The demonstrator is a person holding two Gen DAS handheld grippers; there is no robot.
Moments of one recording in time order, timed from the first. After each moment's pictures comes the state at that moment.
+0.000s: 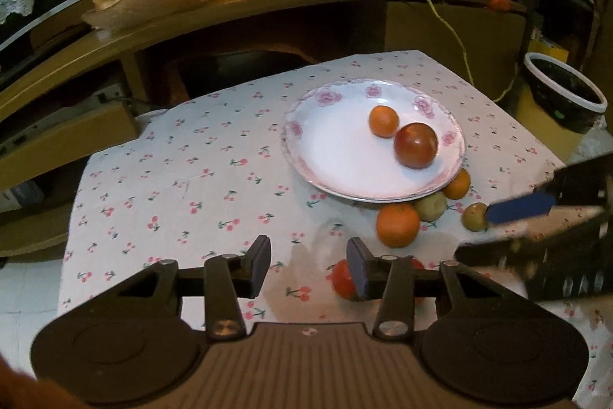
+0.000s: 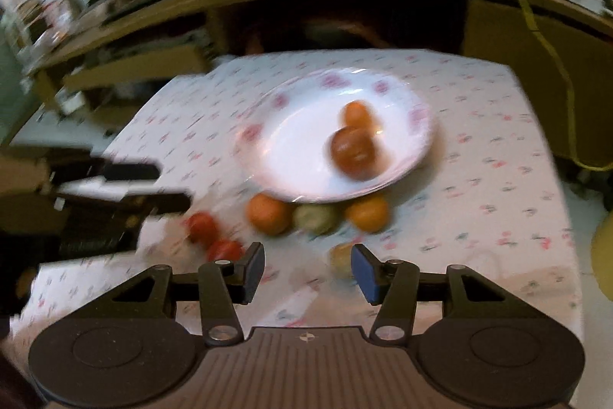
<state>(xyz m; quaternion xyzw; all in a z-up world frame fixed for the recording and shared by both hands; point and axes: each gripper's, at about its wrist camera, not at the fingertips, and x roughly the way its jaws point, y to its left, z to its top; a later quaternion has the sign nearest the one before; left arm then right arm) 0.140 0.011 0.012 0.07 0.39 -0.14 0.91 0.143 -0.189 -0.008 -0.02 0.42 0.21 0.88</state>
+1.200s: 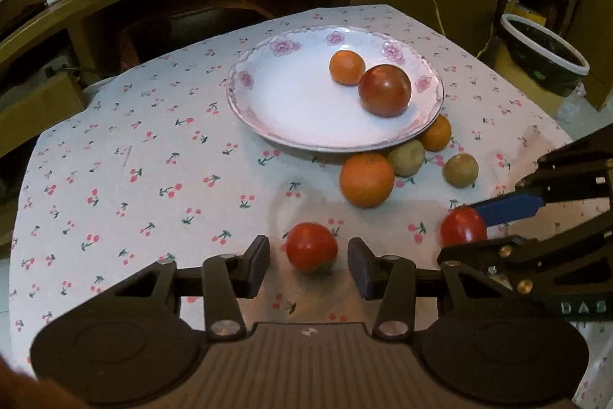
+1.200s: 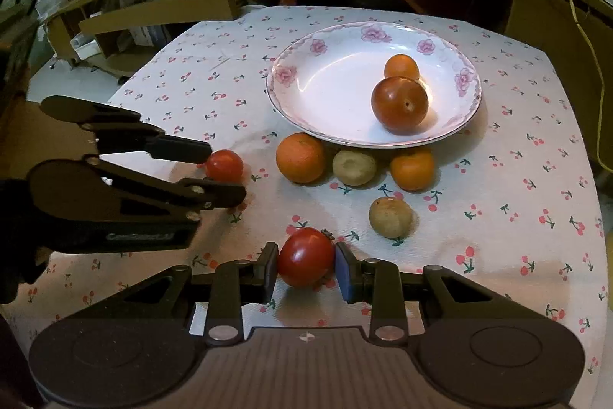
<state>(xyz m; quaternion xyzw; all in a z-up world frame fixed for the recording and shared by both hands) 0.150 -0.014 -0.030 0.08 0.43 -0.19 0.88 0.137 -0.170 -0.031 -0.07 0.45 0.23 0.86</state>
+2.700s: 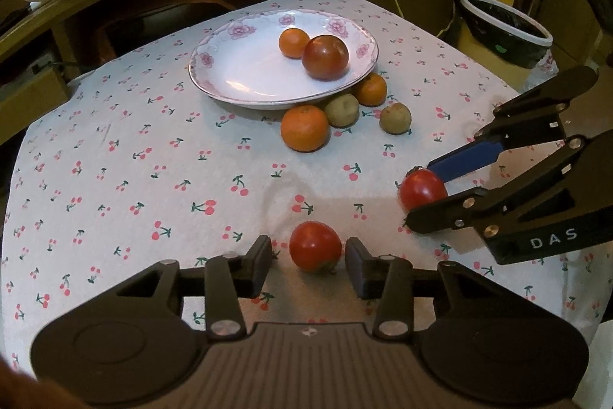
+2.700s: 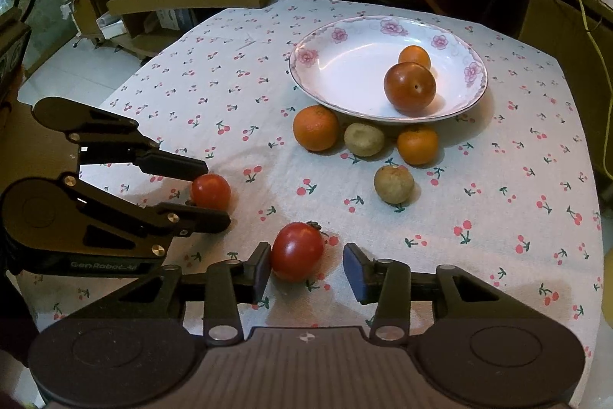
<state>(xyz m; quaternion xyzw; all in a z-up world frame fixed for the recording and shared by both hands) 0.098 -0.022 -0.027 0.09 0.44 -0.22 0.87 0.111 -0.186 -0.030 -0.09 0.45 0.26 0.85</state>
